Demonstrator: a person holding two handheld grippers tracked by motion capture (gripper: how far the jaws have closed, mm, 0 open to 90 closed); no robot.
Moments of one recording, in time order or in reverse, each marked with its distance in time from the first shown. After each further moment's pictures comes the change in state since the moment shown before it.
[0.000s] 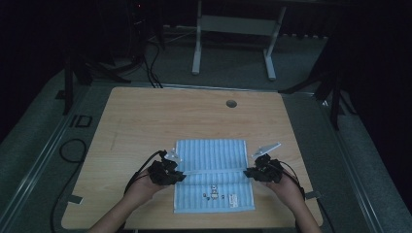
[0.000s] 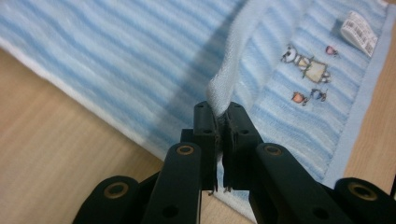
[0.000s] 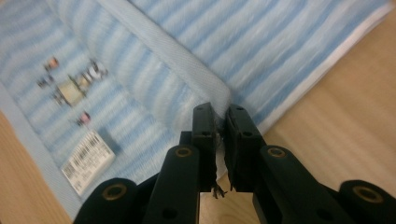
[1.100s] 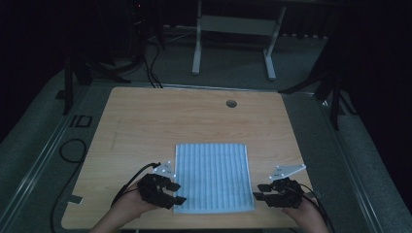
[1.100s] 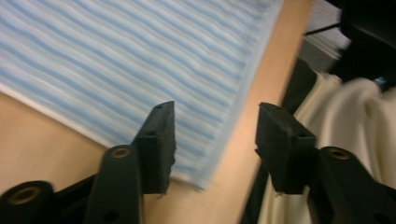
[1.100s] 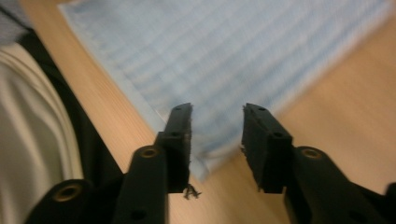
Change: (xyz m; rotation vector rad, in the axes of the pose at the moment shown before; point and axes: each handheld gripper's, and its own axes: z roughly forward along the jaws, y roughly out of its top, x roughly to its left) left arm -0.049 -0.018 -0.049 -0.006 -0.138 0.068; right arm 0.038 -0.054 -0.057 -0.079 0.066 0.029
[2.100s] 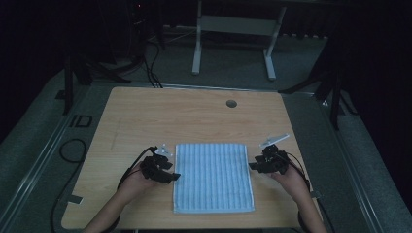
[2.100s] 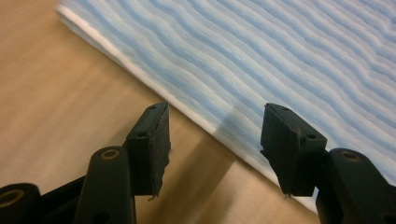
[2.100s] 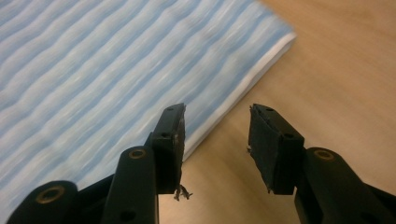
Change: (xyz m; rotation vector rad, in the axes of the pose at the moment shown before) left arm 0.096 0.000 0.036 -0.015 0.195 -0.092; right arm -0.075 0.060 0.047 0.043 -0.122 0.025
